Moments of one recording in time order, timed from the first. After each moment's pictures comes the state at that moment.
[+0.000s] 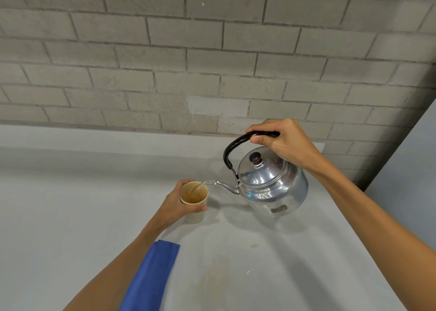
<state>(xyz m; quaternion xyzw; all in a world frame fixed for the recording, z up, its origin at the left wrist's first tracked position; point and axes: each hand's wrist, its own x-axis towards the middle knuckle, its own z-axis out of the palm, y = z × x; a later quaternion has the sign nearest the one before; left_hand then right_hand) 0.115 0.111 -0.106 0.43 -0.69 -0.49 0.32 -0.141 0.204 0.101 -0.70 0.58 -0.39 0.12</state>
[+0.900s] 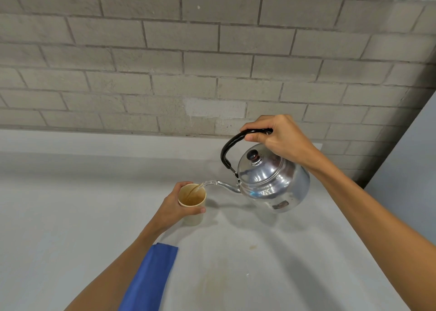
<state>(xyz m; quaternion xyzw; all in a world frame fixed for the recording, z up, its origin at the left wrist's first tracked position) 0.114 0.113 -0.104 0.43 -0.69 -0.48 0.32 -0.139 0.200 0.111 -0.73 0.57 -0.36 0.08</state>
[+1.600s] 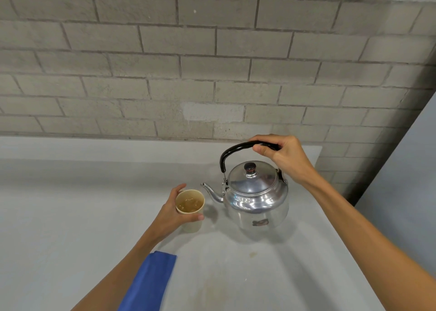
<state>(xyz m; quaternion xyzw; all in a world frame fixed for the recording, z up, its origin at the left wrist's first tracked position) 0.115 0.114 -0.105 0.43 -0.68 -0.50 0.32 -0.164 0.194 0.065 -0.63 0.56 -0.50 0.20</state>
